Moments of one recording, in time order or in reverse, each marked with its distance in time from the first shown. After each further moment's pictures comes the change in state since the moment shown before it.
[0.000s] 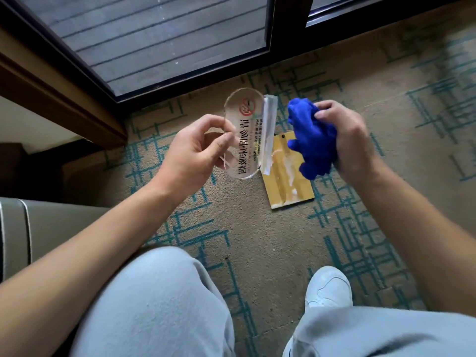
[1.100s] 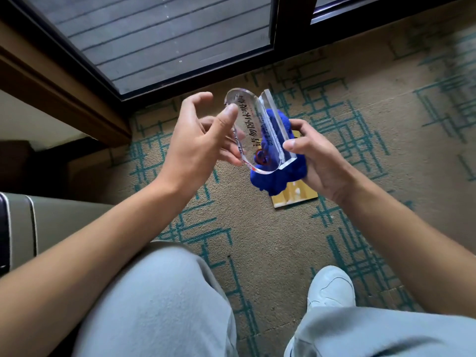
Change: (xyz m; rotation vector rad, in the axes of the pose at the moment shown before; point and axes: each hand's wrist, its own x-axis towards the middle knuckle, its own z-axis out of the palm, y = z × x) left_hand -0.001 0.019 0.010 -0.210 0.111 -0.006; right_hand -0.014 0.027 0.023 0.250 -0.357 0.166
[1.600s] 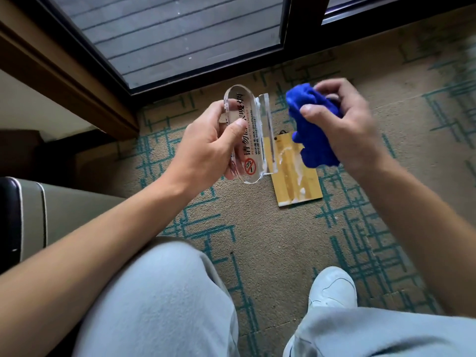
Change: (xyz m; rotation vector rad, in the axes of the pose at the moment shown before) left_hand -0.010 -0.004 -0.008 0.292 -0.067 0.061; right_hand -0.004 -0.042 0.013 -0.604 0.308 -0.328
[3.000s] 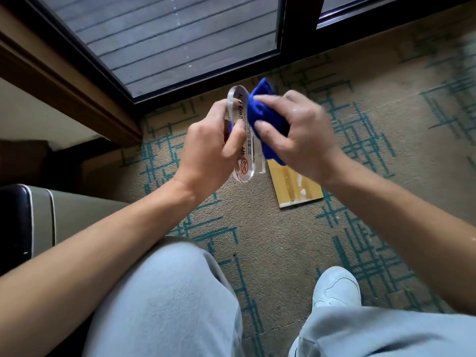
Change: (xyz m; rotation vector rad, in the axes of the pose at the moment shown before) left_hand 0.004 0.006 0.013 0.423 0.248 0.233; right_hand -0.002 -0.005 0.042 -0.648 0.011 -0.435
